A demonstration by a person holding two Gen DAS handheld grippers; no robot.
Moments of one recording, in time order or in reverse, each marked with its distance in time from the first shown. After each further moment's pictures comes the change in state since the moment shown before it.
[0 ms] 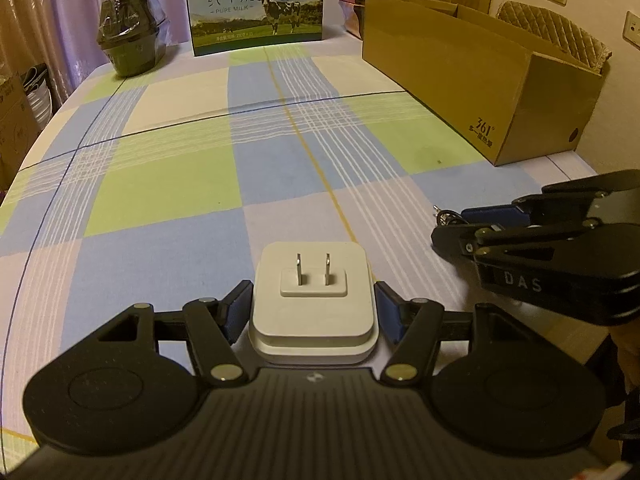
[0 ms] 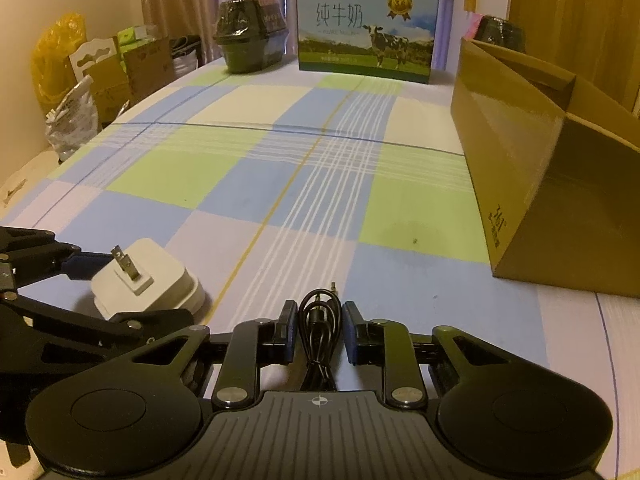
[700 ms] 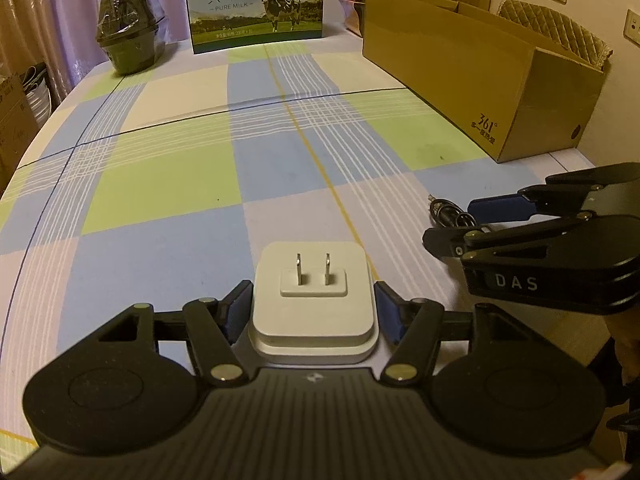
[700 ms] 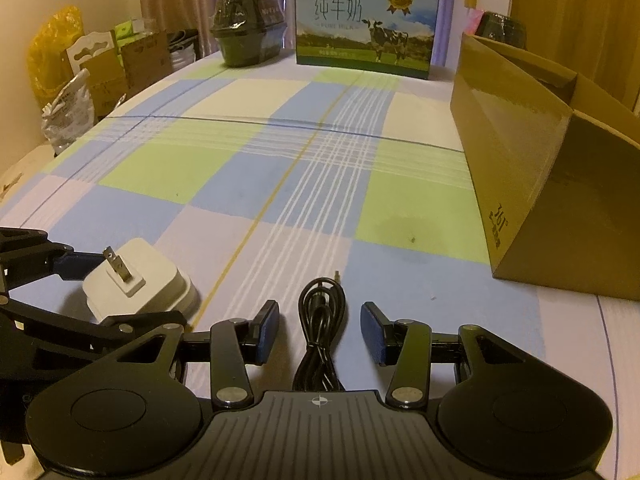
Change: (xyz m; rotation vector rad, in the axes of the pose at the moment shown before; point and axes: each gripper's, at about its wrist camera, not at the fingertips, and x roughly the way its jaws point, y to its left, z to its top) left arm 0.005 0.001 -0.002 0.002 0.002 0.000; right arm 0.010 -0.003 0.001 -0.012 0.013 -0.012
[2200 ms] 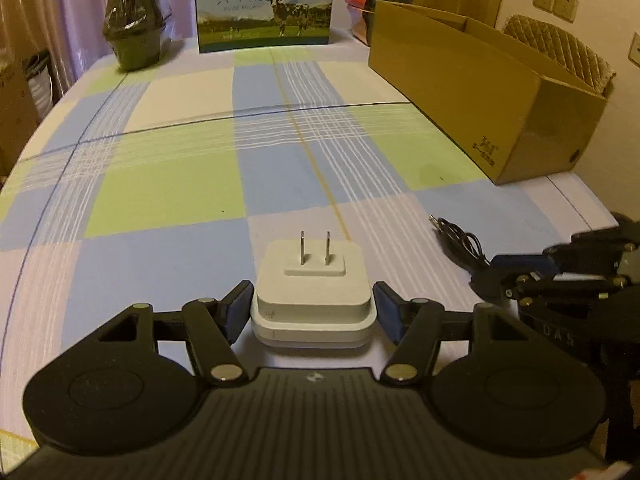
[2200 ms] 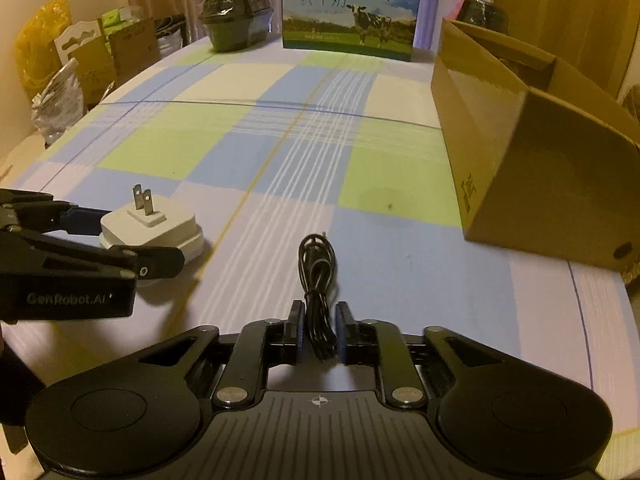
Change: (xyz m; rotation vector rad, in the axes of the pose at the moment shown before) left arm -0.008 0.005 0.012 -0.041 0.000 -0.020; right arm -0.023 0.000 -0.009 0.024 0.064 -0.043
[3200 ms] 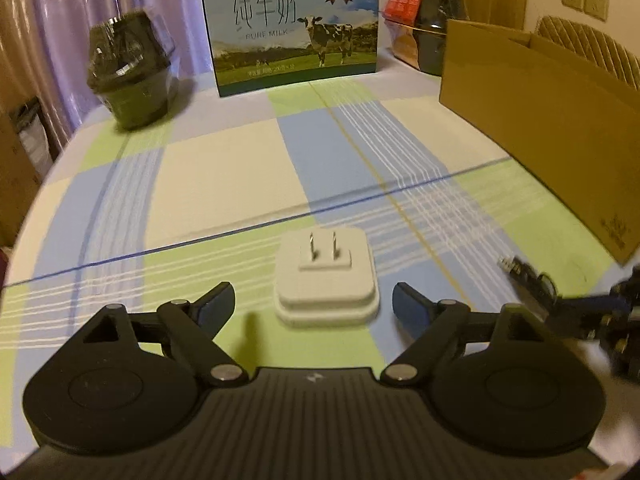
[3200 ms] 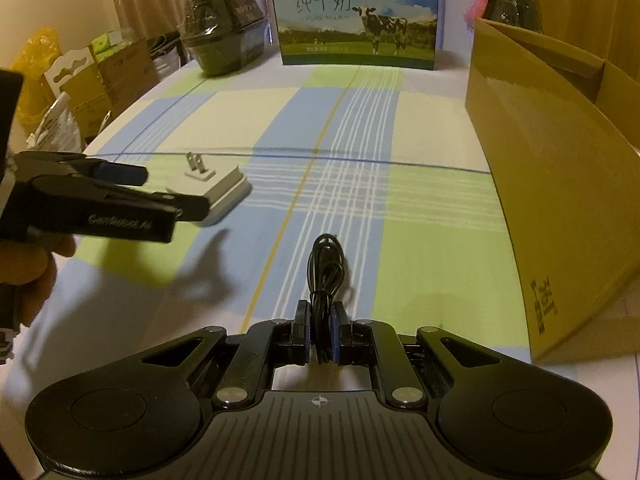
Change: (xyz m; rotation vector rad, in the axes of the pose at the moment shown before) left arm 0.107 0.105 0.108 0.093 -0.037 0.026; right arm 0.075 -0.008 0.086 0.071 -0.003 0.078
